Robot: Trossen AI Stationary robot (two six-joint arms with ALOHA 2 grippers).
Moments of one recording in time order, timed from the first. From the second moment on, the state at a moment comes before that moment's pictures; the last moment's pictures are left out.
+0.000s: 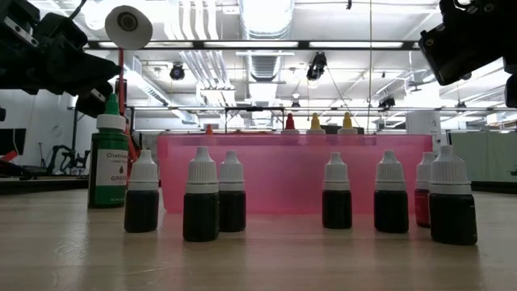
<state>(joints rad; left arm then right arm) -0.02 0.09 0.01 0.03 0.08 -0.26 0.65 1.85 1.23 -0.87 -0.03 1.38</state>
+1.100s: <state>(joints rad) -0.02 0.09 0.01 0.03 0.08 -0.26 0.61 1.84 1.22 -0.89 -0.06 1.37</state>
